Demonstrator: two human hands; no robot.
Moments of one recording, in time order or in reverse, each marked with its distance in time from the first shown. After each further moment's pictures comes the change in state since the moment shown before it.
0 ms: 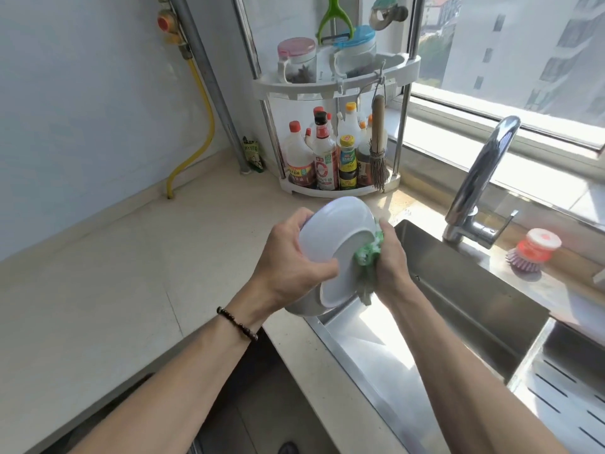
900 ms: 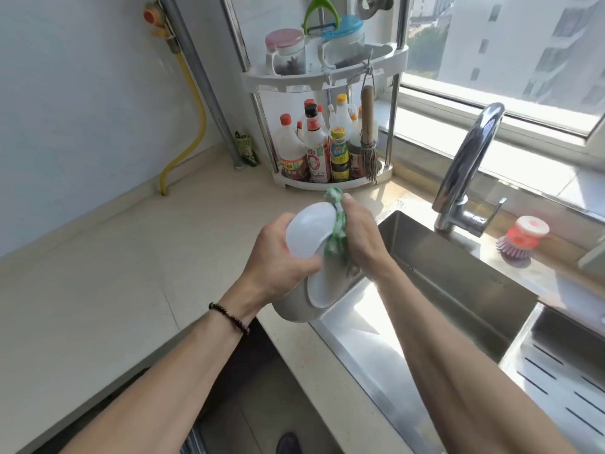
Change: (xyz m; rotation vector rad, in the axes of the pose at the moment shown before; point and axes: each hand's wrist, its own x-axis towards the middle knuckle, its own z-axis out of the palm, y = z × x) left_hand 0.000 -0.020 0.007 0.114 0.045 -0.102; right_hand -0.008 -0.018 0.019 -0.533 -0.209 -0.401
